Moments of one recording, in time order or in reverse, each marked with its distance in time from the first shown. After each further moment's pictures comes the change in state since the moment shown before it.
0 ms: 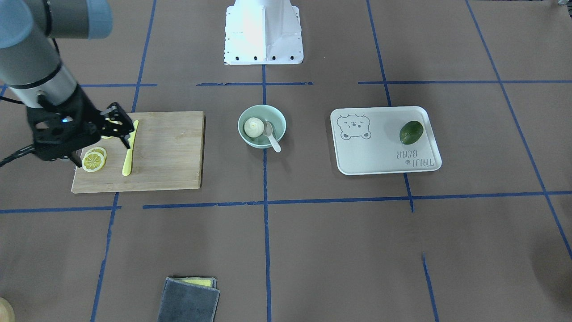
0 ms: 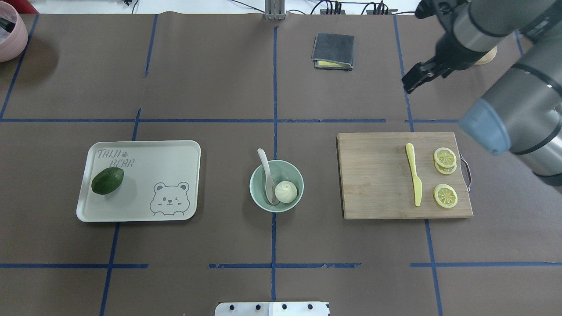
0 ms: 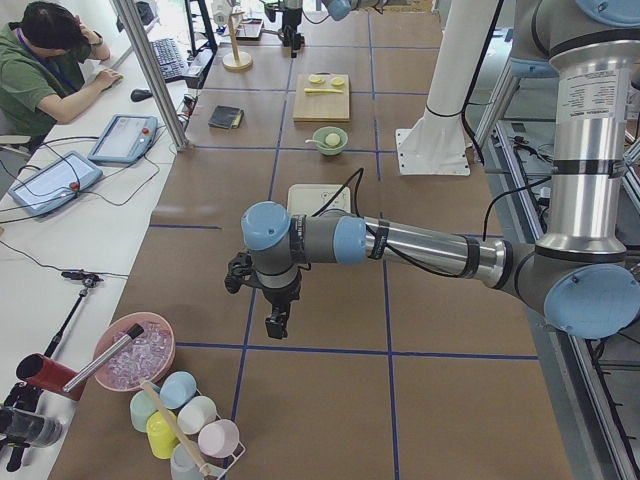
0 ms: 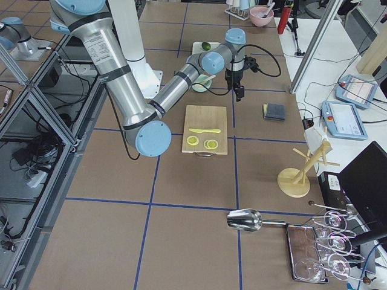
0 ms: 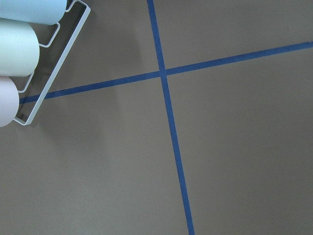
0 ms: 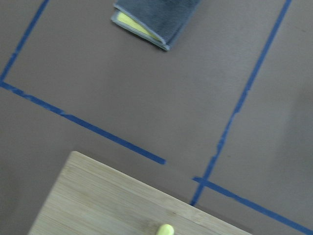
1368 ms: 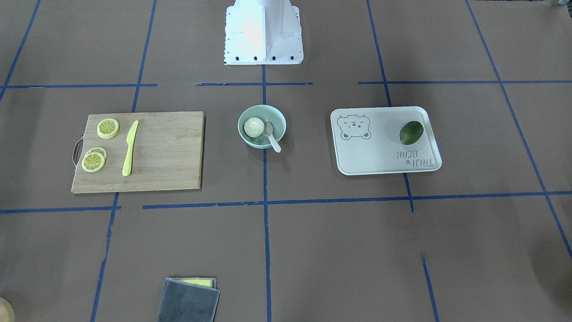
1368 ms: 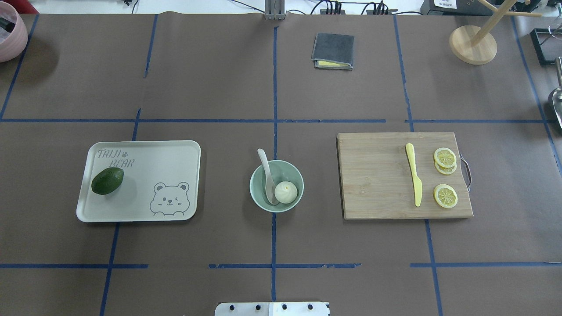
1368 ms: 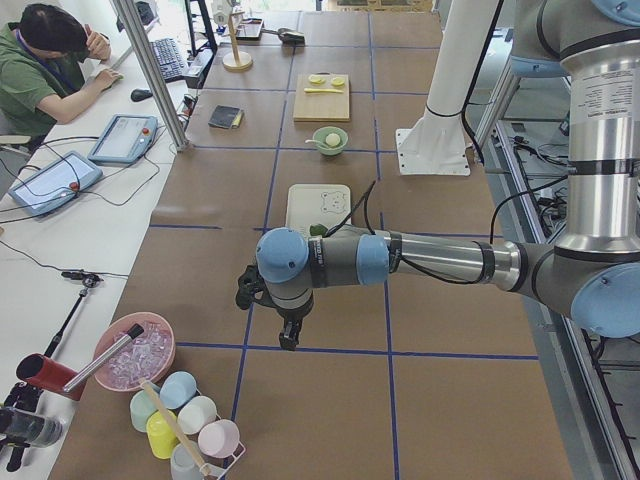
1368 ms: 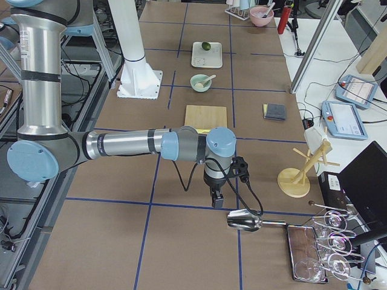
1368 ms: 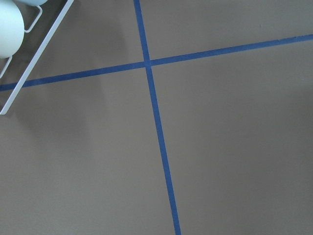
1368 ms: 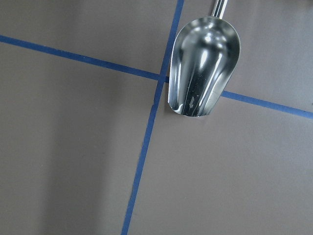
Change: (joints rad) left arm -0.088 0.042 0.014 -0.013 -0.110 0.044; right arm 0.543 -0.490 -0.135 0.014 0.121 -0.554
